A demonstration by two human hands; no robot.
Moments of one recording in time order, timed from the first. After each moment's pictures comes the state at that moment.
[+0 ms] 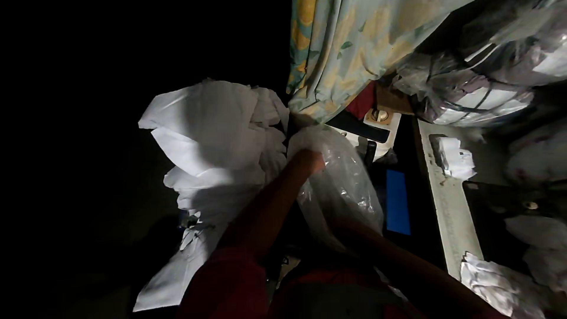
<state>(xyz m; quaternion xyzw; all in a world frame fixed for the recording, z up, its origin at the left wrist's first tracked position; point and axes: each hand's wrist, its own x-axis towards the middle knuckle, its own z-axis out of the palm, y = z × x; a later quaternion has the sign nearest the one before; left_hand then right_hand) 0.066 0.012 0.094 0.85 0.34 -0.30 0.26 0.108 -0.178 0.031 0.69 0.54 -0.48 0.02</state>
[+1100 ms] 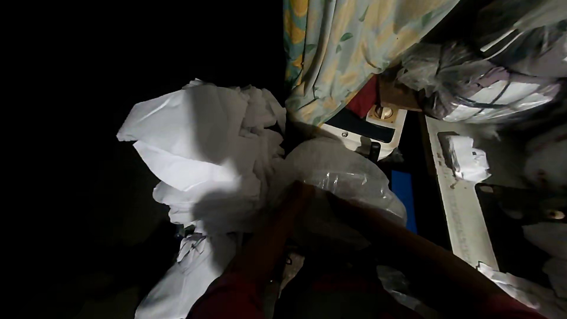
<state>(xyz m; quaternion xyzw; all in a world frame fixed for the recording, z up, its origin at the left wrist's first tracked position) 0.038 -0.007 0.000 0.76 0.47 -0.24 0.38 0.138 -0.117 0.036 0.72 0.46 -0.51 0.05</state>
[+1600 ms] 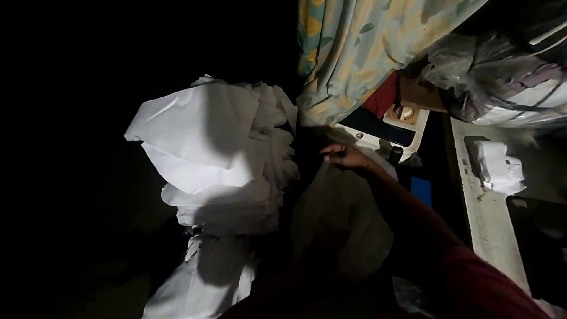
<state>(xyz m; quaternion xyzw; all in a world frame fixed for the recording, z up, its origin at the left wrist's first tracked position) -0.038 -0.093 0.036 0.76 0.31 -0.07 0.57 0.227 -0.004 -0.039 0.64 0.45 -0.54 -0.32</state>
